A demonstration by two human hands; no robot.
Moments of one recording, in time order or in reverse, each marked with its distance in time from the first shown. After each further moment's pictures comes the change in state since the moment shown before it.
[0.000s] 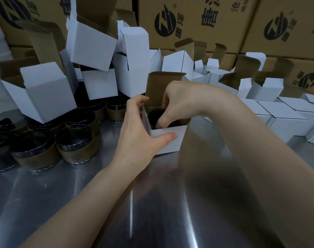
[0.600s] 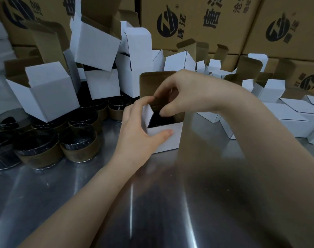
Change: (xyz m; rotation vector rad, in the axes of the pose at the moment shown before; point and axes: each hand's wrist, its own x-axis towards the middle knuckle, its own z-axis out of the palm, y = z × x) left_hand 0.002 0.001 -0.007 -0.020 -0.037 -0.081; right_hand -0.009 0.006 -0.009 0.182 0.108 -0.168
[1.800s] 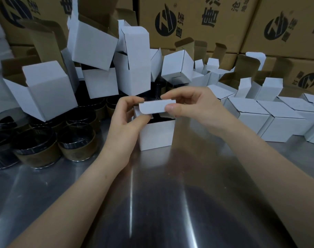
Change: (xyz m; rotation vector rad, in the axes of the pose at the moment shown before) left_hand 0.007 0.004 -0.009 -0.458 0.059 -0.129; right_hand -0.013 0.055 0.047 0.762 0.309 -0.137
